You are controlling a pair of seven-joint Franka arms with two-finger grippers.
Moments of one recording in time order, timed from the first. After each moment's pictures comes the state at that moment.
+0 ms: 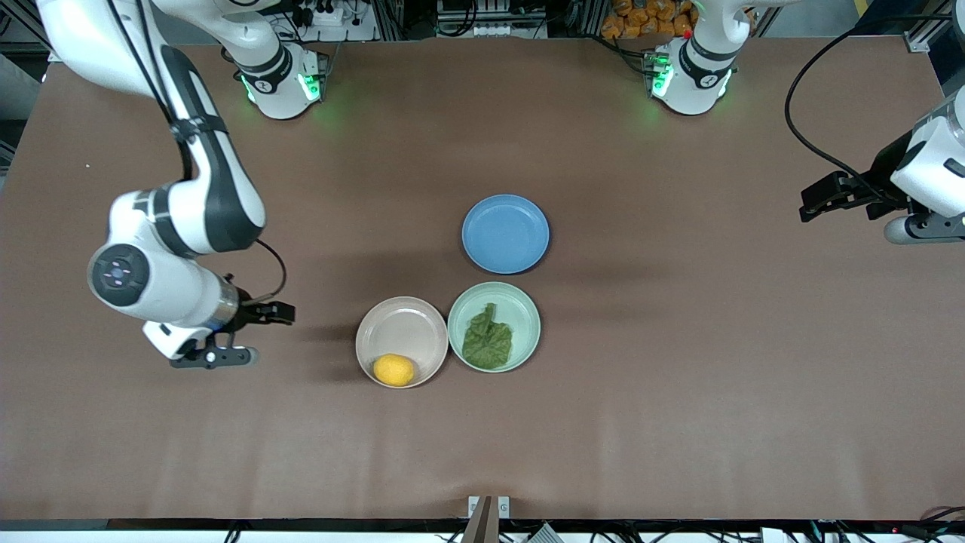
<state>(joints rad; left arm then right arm) -0.03 0.07 -0.07 -1.52 -0.01 1.56 -0.12 0.16 0.50 0.03 -1.56 0.01 1.99 0.16</state>
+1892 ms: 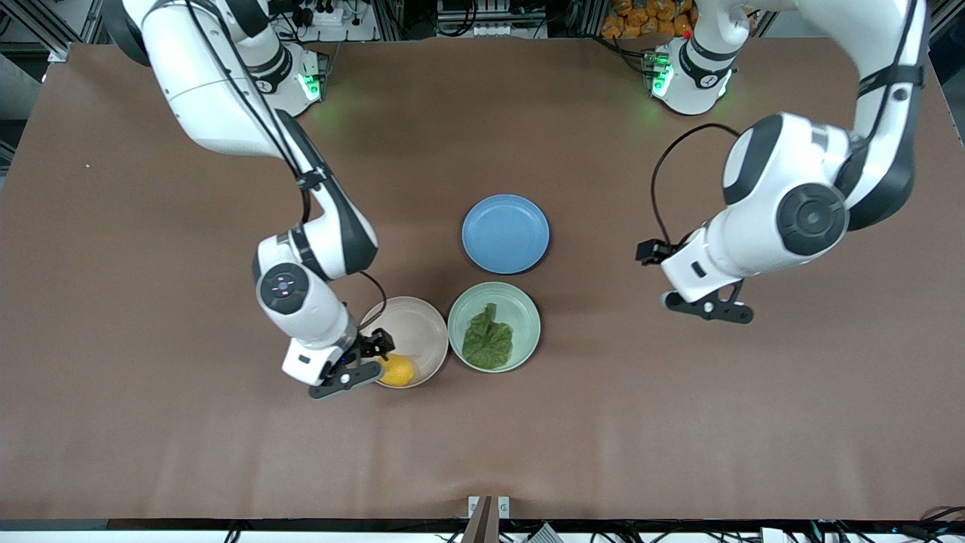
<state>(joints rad) -0.23 0.38 -0.12 -1.52 -0.07 1.73 -0.13 0.36 0.78 0.03 -1.39 -0.05 2.34 0.03</state>
